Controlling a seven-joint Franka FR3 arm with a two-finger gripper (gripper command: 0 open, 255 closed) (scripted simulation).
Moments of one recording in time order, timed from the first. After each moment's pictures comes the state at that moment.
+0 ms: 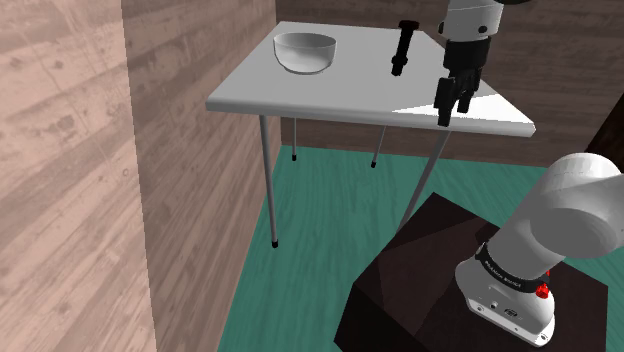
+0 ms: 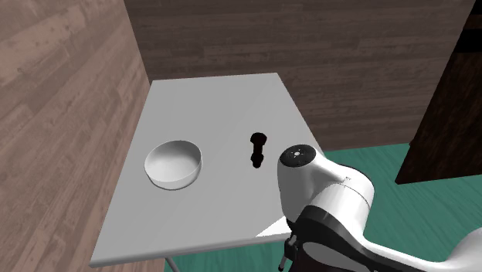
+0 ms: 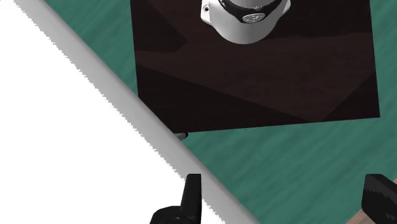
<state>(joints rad) 0.00 -0.78 -0.07 -2.46 -0.08 1.46 0.03</state>
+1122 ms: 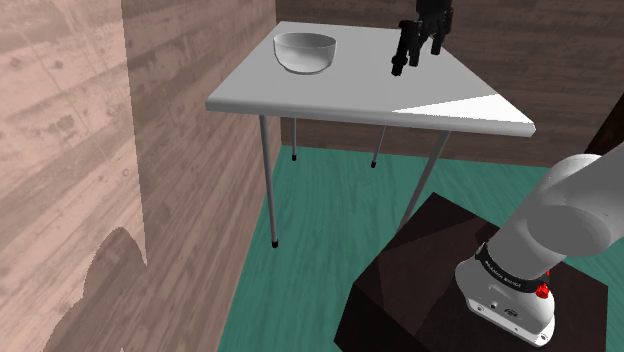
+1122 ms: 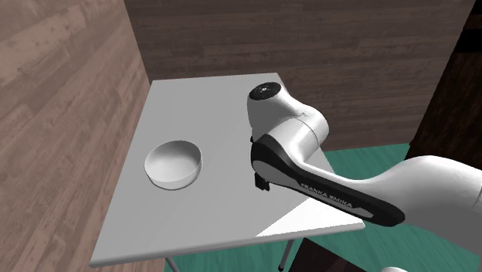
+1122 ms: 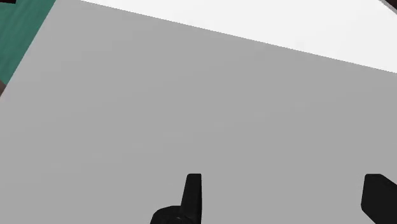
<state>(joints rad) -0.06 -0.36 -0.15 -1.98 -0.23 1.55 -0.05</state>
